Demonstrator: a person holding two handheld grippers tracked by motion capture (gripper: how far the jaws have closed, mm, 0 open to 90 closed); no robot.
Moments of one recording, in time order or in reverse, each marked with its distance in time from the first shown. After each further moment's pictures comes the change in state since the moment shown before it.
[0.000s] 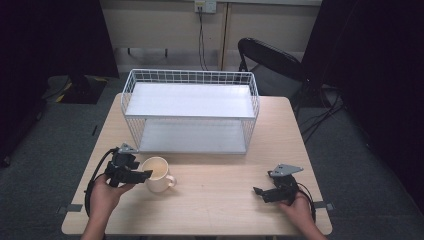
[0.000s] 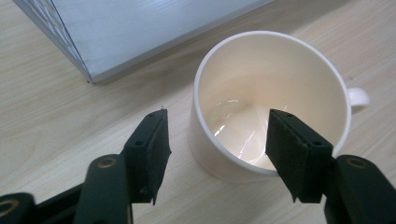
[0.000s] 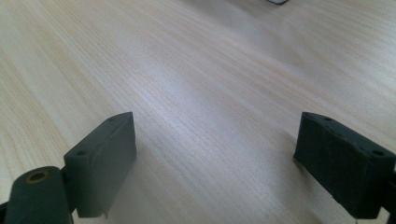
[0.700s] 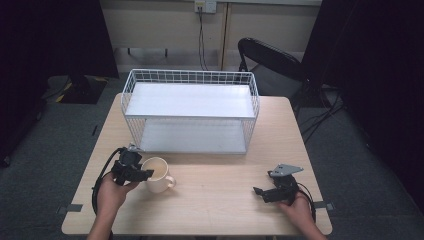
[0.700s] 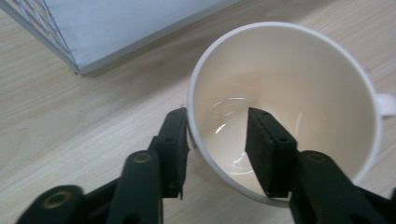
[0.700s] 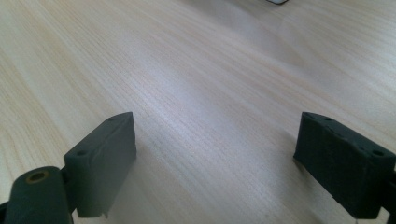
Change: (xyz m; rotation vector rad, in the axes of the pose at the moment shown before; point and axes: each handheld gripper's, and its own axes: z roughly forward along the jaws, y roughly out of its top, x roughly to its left) left arm -0.002 0.005 0.018 0.069 0.016 -0.008; right arm 0.000 0.000 0.000 0.000 0.000 0.000
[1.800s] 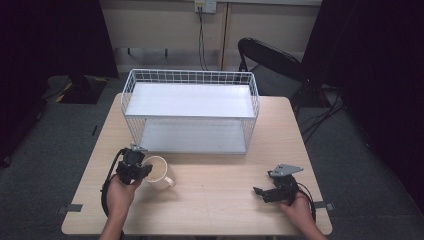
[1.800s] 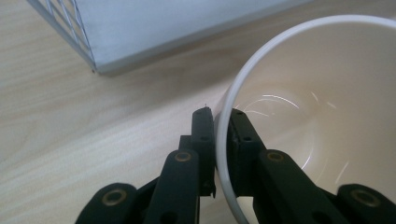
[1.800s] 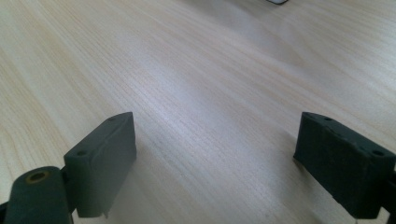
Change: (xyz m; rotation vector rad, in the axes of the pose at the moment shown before) left arm -0.006 0.003 0.014 -0.059 0.109 -0.091; right arm 0.000 0.000 0.000 0.000 -0.001 0.000
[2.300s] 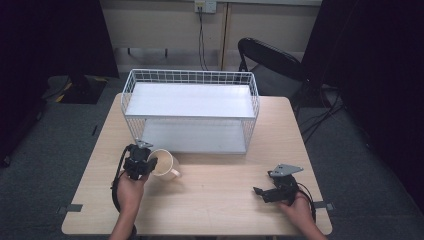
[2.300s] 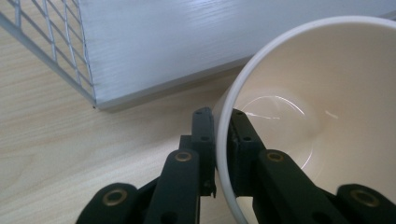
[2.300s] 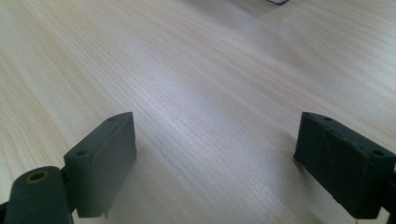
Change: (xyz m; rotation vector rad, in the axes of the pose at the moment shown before) left arm -0.011 0.013 0.014 -0.090 0.050 -0.029; right arm 0.000 0.000 0.000 0.001 0.001 0.001
